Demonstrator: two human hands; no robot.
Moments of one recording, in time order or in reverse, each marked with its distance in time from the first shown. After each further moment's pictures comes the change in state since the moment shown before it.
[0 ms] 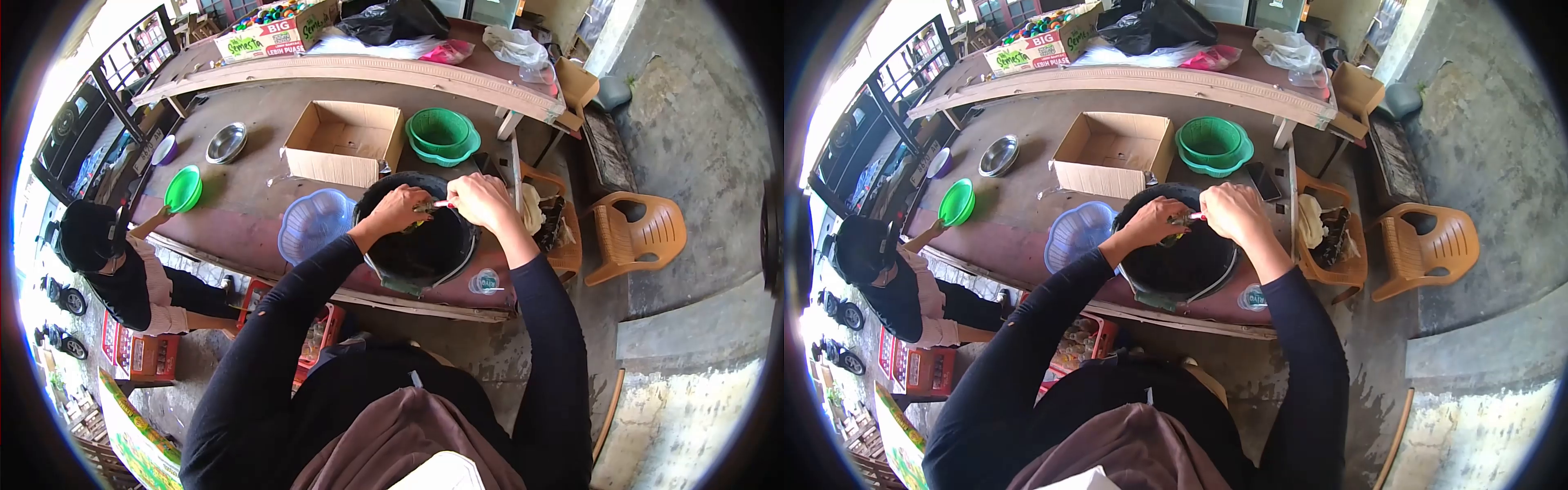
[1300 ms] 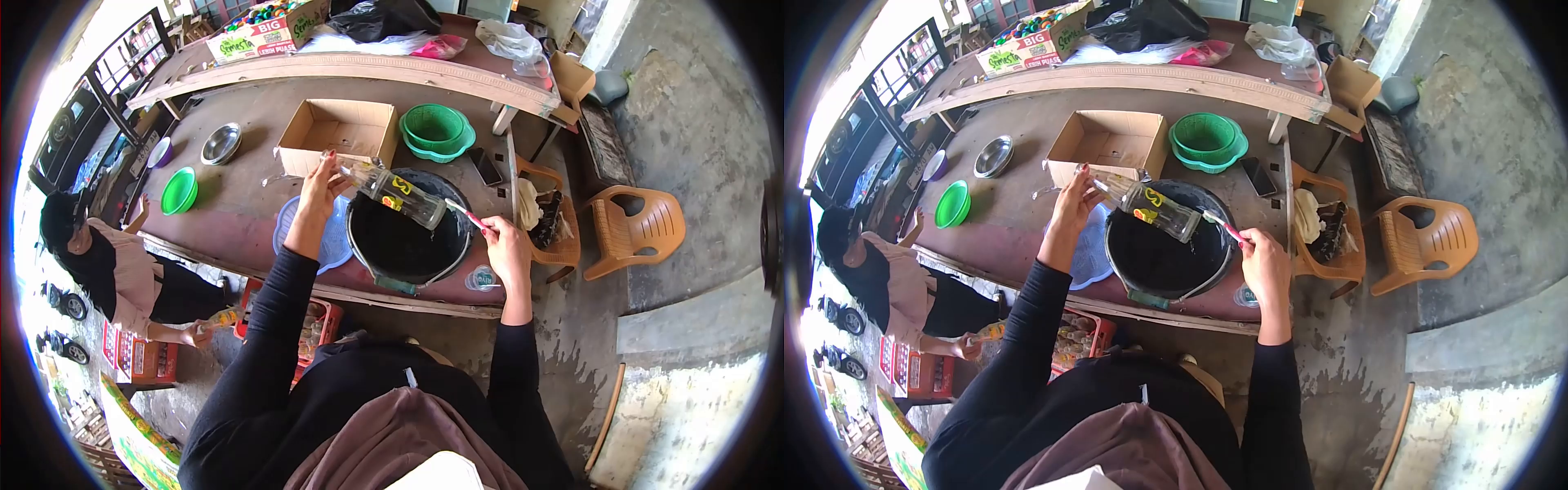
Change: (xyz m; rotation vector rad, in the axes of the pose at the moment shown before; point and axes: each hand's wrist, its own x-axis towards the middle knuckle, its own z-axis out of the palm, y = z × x) left_hand -0.043 -0.056 -0.073 -1.408 0.696 -0.647; right_hand -0.098 0.023 0.054 0.363 0.307 0.451
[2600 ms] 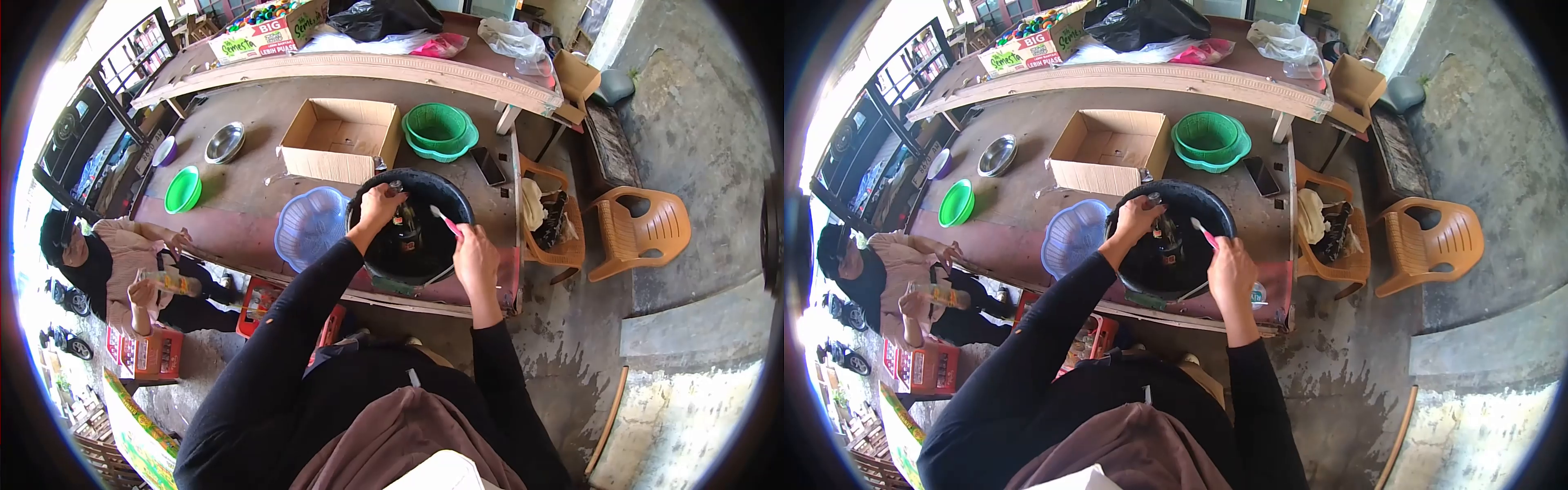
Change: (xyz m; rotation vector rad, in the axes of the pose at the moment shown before) left_hand 0.009 -0.113 0.038 1.179 0.050 0.061; right_hand -0.010 -0.010 0.065 -0.229 0.062 -0.055
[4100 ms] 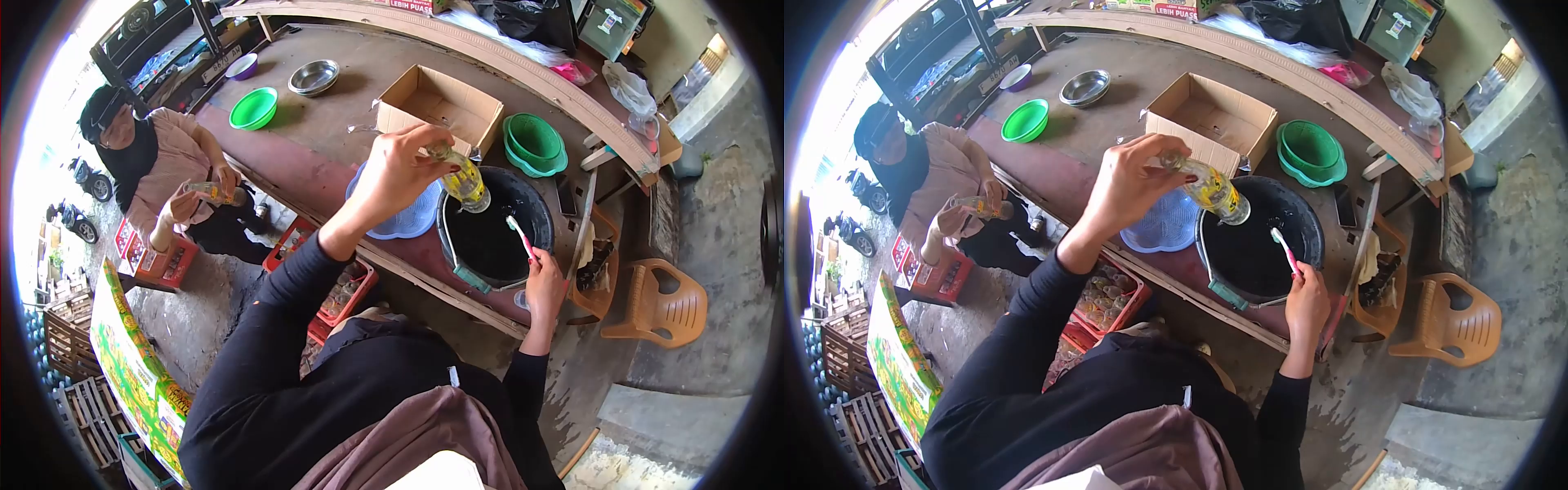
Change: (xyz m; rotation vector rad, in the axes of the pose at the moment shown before) left_hand -0.123 0.091 -0.223 -0.128 0.158 0.627; right_hand -0.012 -0.018 -0.020 0.094 -0.161 0.028
